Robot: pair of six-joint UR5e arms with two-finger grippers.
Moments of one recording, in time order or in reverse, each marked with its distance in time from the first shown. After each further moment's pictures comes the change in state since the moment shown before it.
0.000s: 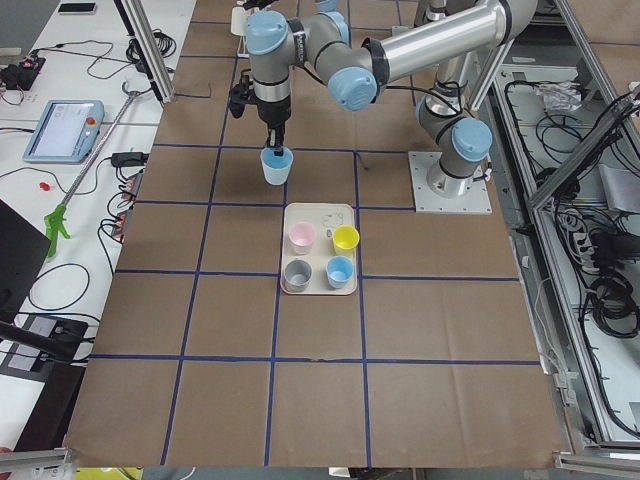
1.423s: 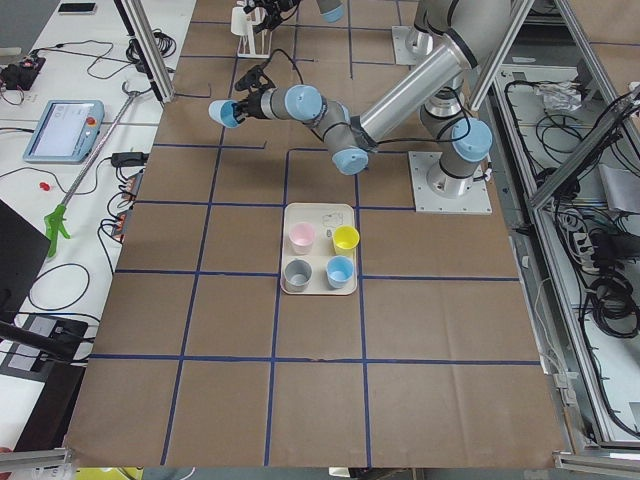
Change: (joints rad) left arm -0.070 -0.118 -0.595 1.428 -0.902 0.120; right arm 0.032 0.013 0.047 0.021 0.044 0.133
